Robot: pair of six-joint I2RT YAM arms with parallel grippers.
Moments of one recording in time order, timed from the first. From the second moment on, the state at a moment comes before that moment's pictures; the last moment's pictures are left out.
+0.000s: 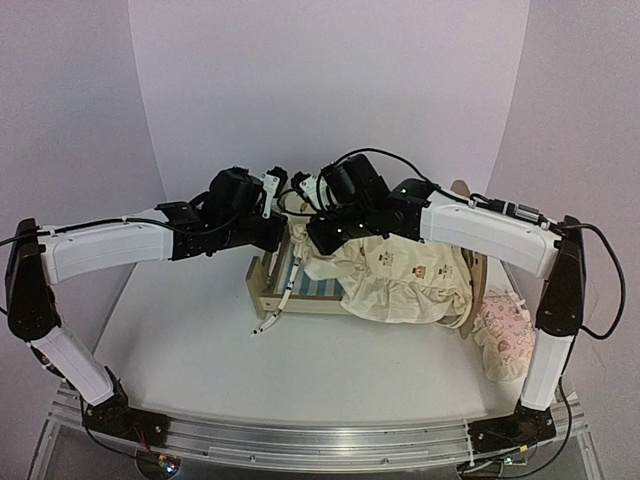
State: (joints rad) left arm -0.85 1.58 1.28 -0.22 -0.28 -0.16; right arm 0.94 1.90 1.78 -0.55 0.20 -0.02
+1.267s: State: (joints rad) left arm -0.85 1.50 1.19 -0.55 -0.24 -0.45; right arm 0.94 2.05 1.89 -0.57 0.27 -0.01
